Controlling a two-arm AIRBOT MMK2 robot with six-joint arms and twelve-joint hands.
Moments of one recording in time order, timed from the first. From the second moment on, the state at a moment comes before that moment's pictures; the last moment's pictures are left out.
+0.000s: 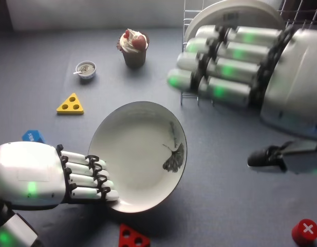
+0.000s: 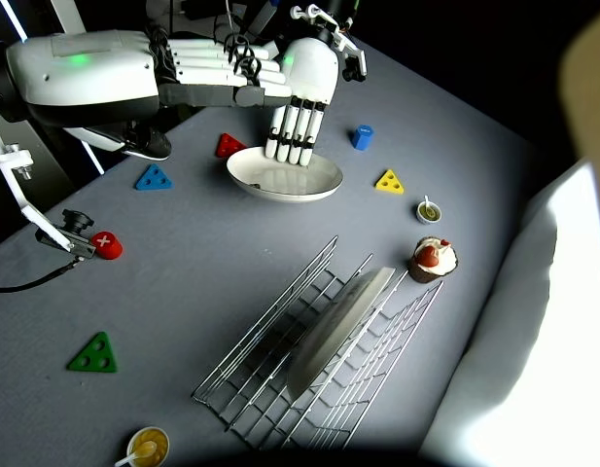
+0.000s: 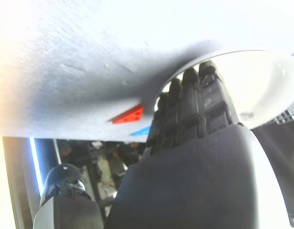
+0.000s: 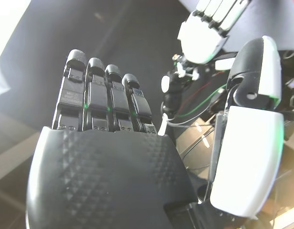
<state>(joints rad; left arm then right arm) 0.75 -0.88 1.14 1.36 -0.65 0.00 -0.50 -0.77 0.75 -0.38 0.69 -1.09</state>
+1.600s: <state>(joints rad) 0.77 -0.88 1.15 1.36 -0.67 0.00 -0.57 -1.24 1.04 -0.55 0.53 -1.32</state>
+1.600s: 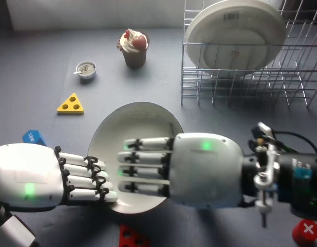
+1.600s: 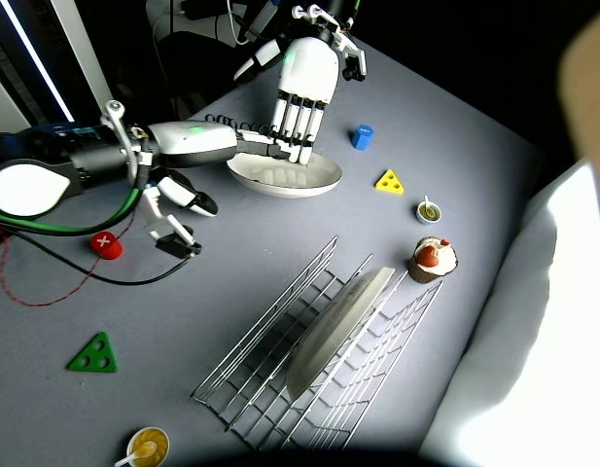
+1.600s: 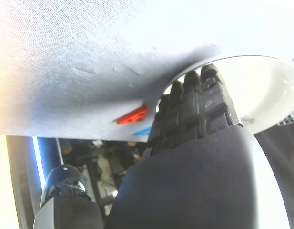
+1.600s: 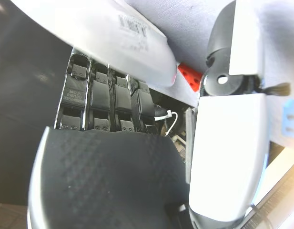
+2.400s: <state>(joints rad) 0.77 -0.88 1.16 1.36 -0.67 0.00 -0.50 -1.33 1.14 -0.51 0.53 -1.33</state>
